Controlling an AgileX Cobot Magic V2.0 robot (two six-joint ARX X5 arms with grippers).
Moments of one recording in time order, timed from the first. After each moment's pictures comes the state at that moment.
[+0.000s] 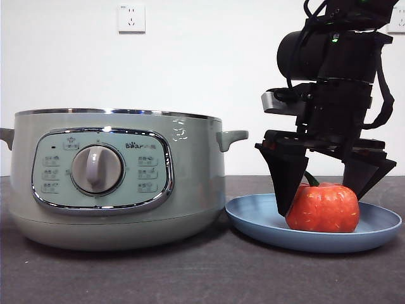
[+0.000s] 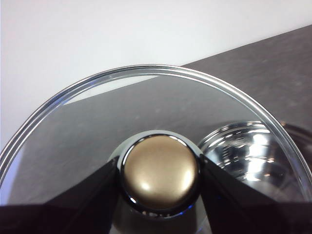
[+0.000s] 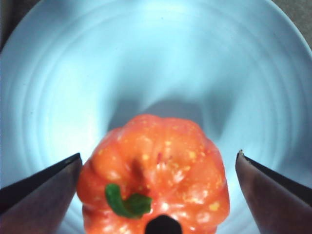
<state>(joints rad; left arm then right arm) -0.49 0.79 1.19 -0.76 -0.37 0.07 0.47 1.70 1.10 -0.69 -0.02 0.02</state>
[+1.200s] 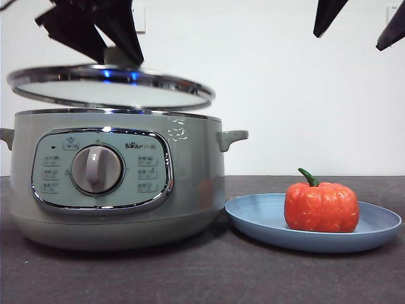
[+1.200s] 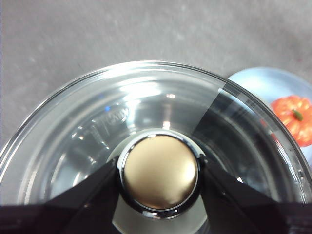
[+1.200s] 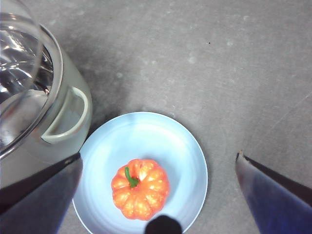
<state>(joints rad) -0.49 1.33 1.19 -0.57 0.08 0.06 0.43 1.08 1.10 -0.74 0.06 0.03</state>
